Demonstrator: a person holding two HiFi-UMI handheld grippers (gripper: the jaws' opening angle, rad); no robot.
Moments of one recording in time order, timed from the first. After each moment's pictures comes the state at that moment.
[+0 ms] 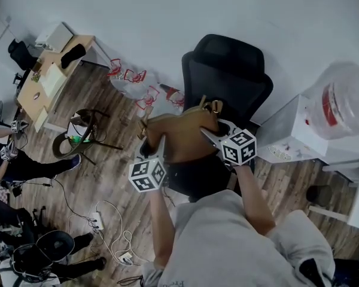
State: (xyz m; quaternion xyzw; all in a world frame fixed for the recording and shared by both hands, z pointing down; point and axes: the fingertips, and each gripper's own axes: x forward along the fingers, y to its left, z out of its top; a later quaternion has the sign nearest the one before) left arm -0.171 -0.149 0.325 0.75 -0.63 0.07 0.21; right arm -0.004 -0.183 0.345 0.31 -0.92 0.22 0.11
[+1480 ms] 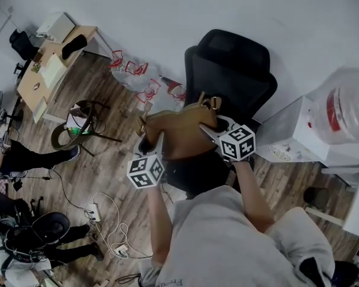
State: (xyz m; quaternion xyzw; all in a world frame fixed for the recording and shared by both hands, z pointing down) left arm -0.176 -0.155 0.343 0.73 -0.64 0.07 0.22; right arm -0.010 -0.199 0.364 0.29 -0.92 0.23 0.13
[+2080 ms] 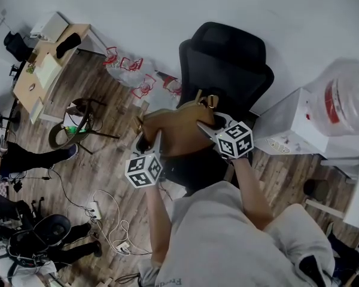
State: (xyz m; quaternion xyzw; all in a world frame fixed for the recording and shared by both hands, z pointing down) left arm -0.171 -0.147 0.352 0.73 -0.63 0.08 0.23; right arm -0.006 -0.189 0.375 0.30 -0.92 0.23 0.15
